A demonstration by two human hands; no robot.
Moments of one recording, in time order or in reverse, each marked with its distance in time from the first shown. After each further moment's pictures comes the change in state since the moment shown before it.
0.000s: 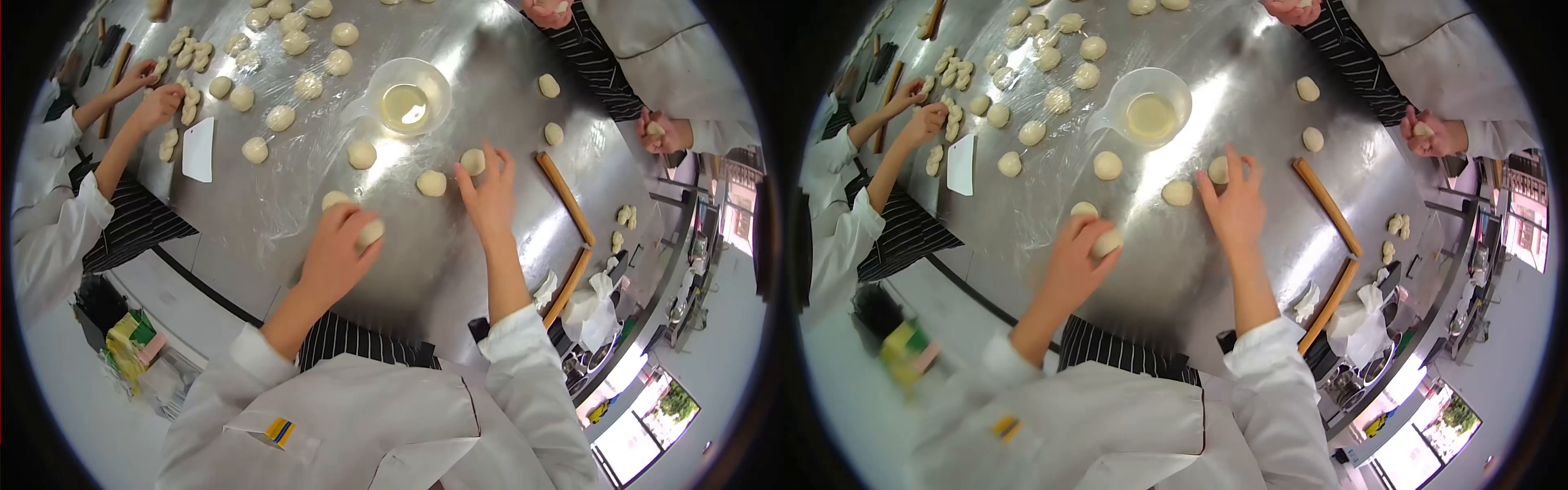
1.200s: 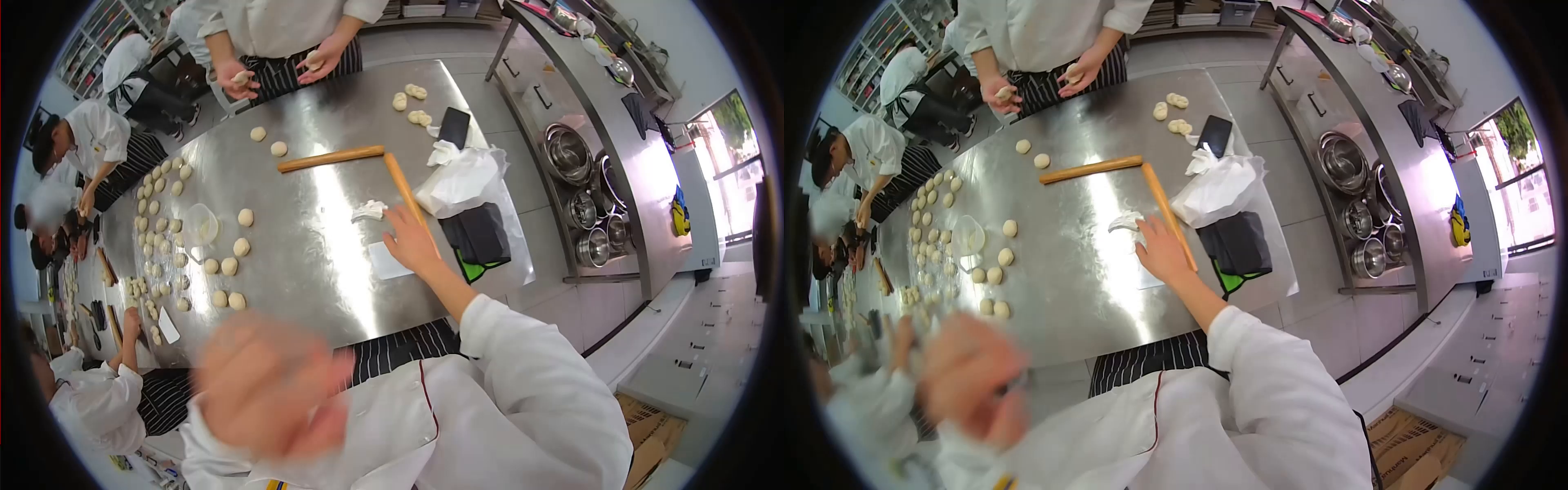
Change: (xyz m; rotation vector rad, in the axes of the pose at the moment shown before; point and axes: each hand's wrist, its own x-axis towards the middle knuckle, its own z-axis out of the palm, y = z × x) left_hand -0.141 0.433 -0.006 -0.024 -0.504 1.113; right_hand -0.249 0.270 -0.123 0.139 0.301 0.074
